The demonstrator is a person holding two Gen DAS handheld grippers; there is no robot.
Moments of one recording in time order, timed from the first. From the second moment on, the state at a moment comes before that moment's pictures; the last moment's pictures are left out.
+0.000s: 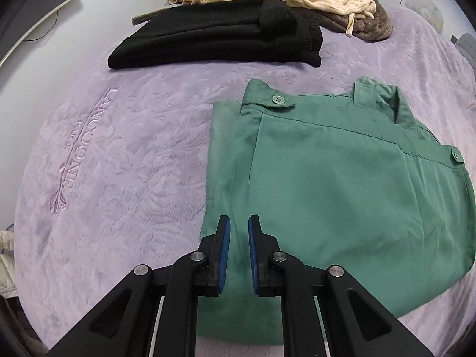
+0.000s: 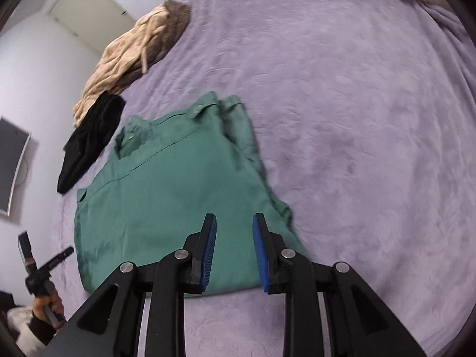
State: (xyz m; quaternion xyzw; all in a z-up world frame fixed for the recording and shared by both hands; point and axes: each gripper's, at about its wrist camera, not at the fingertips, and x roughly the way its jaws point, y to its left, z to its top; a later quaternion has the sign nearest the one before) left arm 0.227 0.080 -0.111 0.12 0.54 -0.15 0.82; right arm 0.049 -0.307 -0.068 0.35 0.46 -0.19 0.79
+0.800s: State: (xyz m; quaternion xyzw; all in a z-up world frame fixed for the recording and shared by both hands) left arm 0.201 0.093 -0.124 0.15 0.61 -0.12 0.77; right arm 0.034 -0.307 -0.100 0.44 0.47 -0.15 0.75
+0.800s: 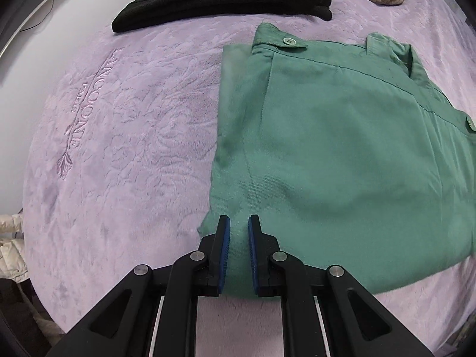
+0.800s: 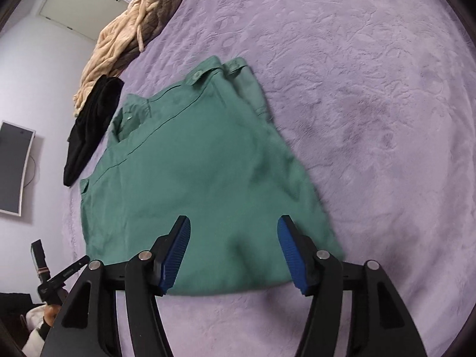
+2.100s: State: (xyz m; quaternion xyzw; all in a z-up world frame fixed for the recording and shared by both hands) left arm 0.130 0.078 -0.067 0.16 0.62 -0.15 0.76; right arm 0.052 -0.161 -0.056 0.40 0.49 -0.04 0.77
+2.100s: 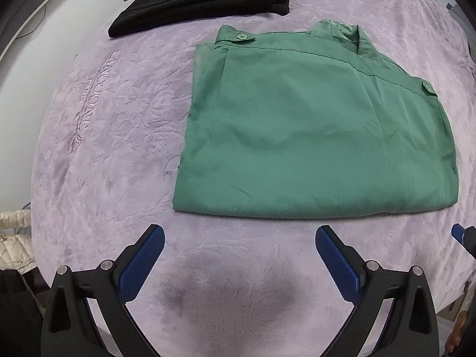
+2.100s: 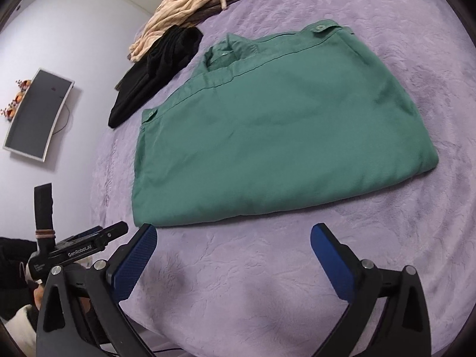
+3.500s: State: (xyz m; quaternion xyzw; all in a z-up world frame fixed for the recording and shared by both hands) left arm 0.182 0.148 -0.140 0.10 0.64 -0.16 0.74; right arm 0.109 -0.087 -0.156 0.57 0.53 -0.02 0.63
